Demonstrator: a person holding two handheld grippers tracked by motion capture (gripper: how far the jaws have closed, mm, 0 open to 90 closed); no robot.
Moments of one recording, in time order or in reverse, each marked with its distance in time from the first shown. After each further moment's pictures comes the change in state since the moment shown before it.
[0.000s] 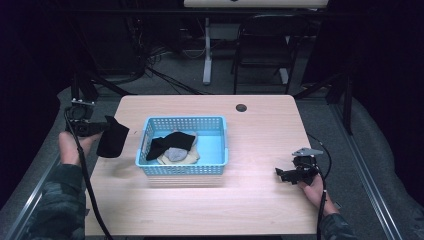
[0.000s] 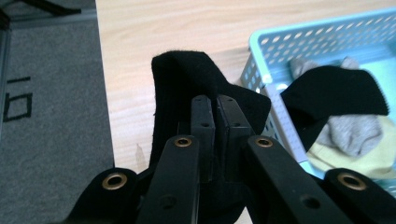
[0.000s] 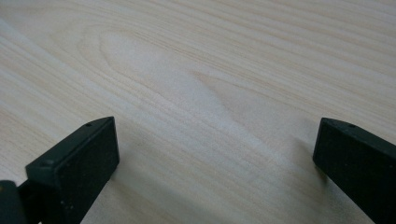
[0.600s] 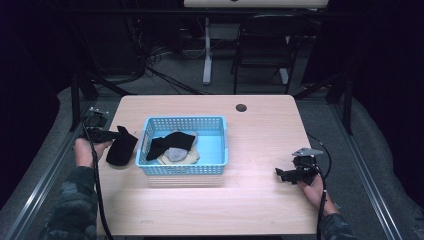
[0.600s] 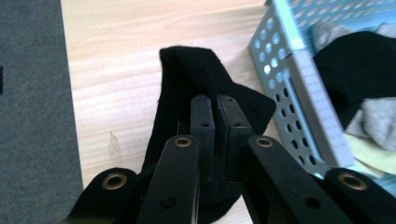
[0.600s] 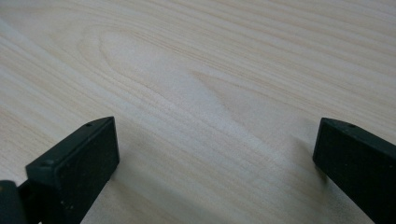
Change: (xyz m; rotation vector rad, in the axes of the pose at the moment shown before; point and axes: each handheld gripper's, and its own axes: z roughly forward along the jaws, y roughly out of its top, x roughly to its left) left arm 0.003 -0.015 0.057 0.094 -0.036 -0.042; right arm 0.000 0.000 0.000 0.000 -0.001 0.001
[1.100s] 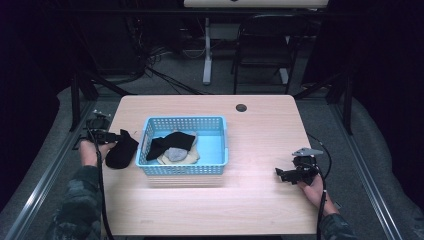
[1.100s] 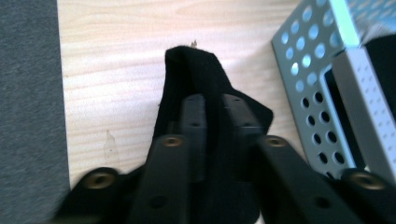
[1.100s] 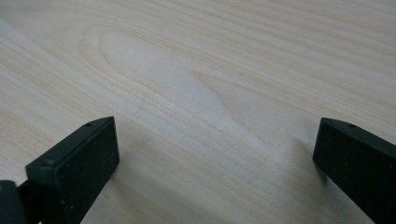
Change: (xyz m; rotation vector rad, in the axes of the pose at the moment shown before) left arm 0.014 -0.002 0.024 0.011 0.001 -0.060; right arm 0.000 0.000 0.000 -0.001 0.000 0.000
